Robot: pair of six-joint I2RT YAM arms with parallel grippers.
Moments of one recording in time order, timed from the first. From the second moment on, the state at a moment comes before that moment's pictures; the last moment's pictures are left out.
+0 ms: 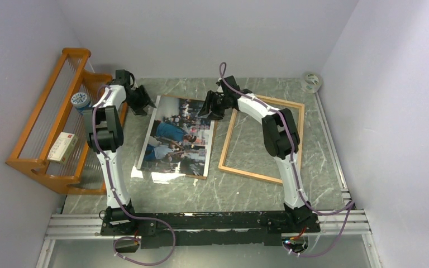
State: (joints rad) left arm 0.10 2.33 1.92 -0.68 0.32 -0.45; right arm 0.45 2.31 1.87 -0.41 -0.51 0.70
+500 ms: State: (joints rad) left arm 0.17 2.35 1.95 -0.75 0.41 -0.50; right arm 0.44 2.42 1.95 -0.50 -0.53 0.70
